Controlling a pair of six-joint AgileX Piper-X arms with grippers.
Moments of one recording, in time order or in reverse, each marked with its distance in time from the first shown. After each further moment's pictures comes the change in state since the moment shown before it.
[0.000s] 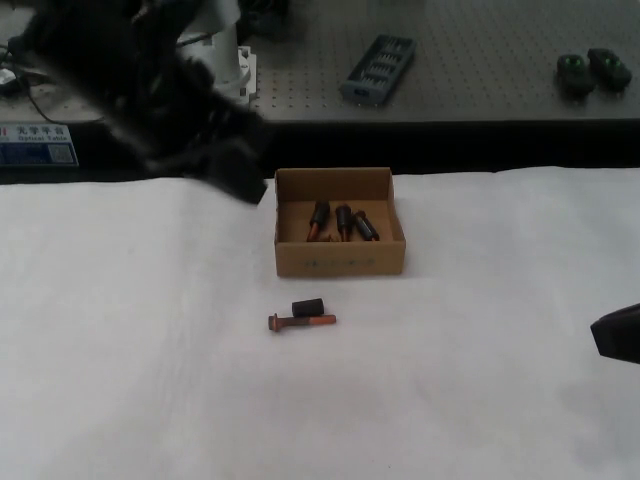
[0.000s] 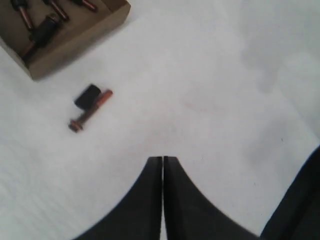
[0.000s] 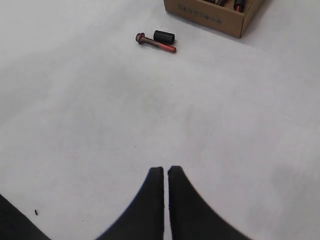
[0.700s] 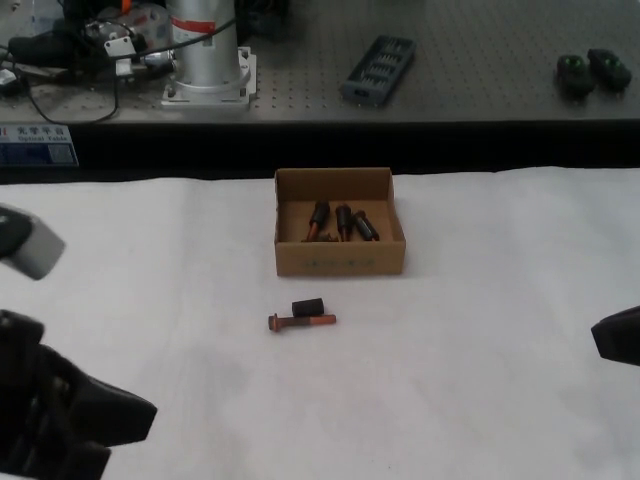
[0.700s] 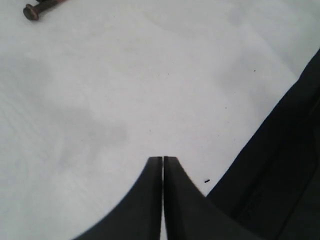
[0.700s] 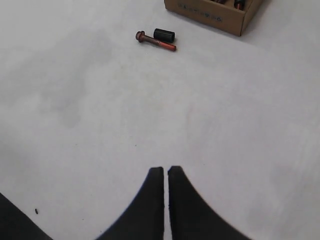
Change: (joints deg) left arm 0.0 -43.1 46.7 -14.0 0.1 -5.1; right arm 0.0 0.0 0.0 0.0 0.0 0.0
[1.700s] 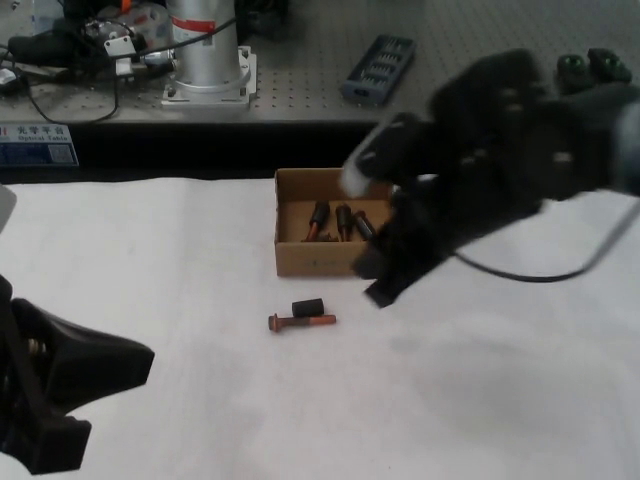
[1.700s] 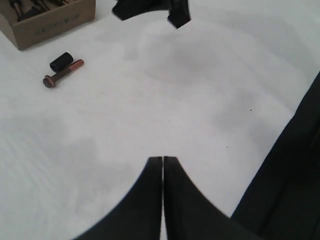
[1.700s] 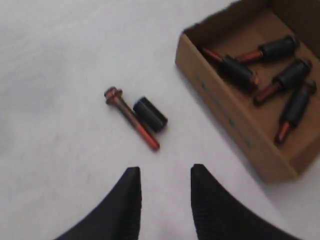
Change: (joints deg) left arm 0.0 -9.1 1.2 -7.5 0.0 0.0; right arm 8.2 56.3 -26.8 -22.7 2.4 -25.9
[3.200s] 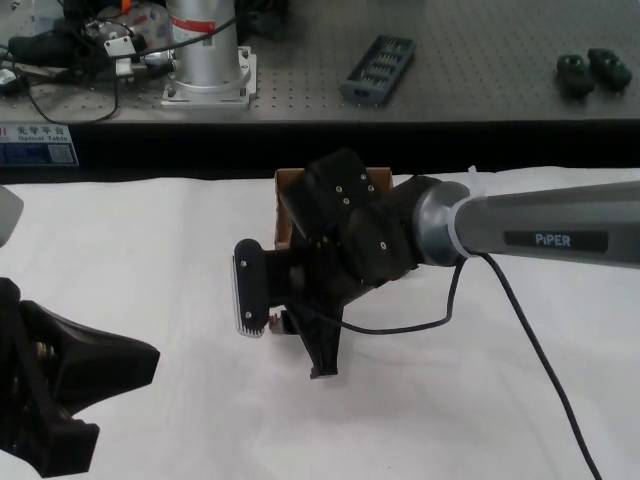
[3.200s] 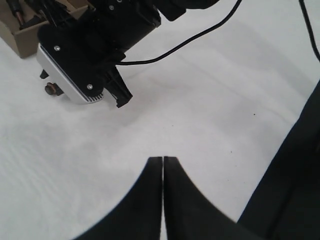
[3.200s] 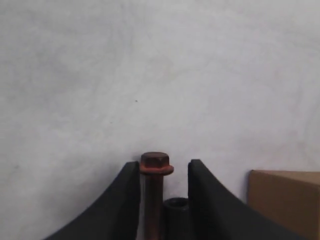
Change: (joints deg) left arm 0.0 0.0 1.7 -2.2 0.0 0.0; right arm 9.0 17.9 -8.4 -8.1 7.6 -33.3
